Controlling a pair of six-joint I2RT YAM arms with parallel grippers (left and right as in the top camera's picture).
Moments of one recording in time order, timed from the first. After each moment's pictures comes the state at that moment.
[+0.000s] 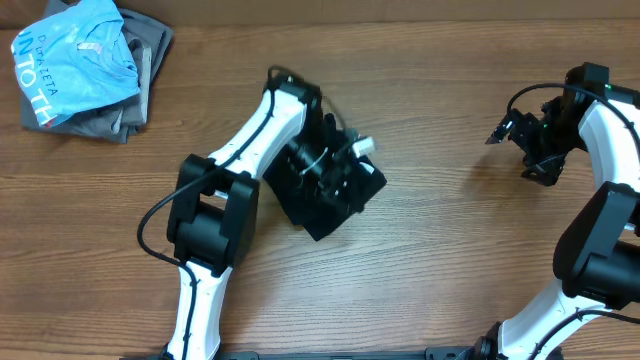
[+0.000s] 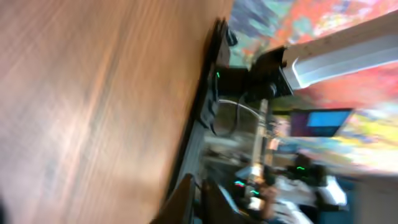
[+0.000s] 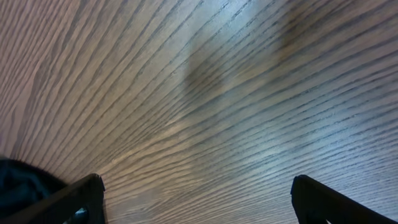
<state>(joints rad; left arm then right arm) -0.43 2.26 1.88 -1.69 1.04 0.68 -0.32 1.96 1.56 -1.11 -0.28 0.36</state>
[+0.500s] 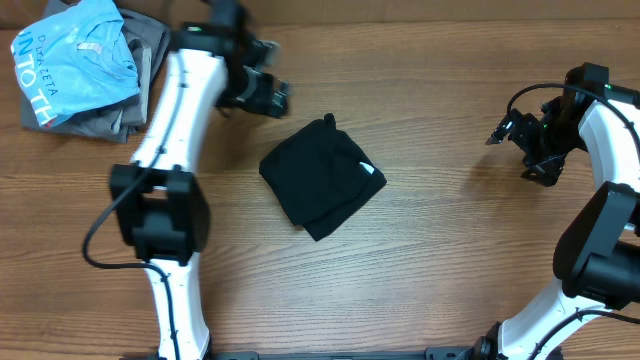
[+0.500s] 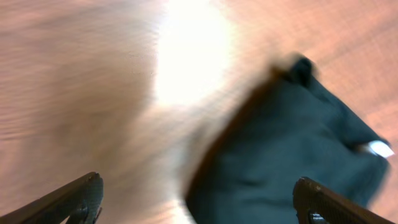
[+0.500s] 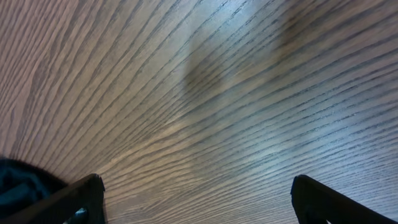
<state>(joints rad) -0.14 2.24 2.14 -1.23 0.26 0.10 -0.32 1.96 1.56 -1.12 -0.28 0.36</state>
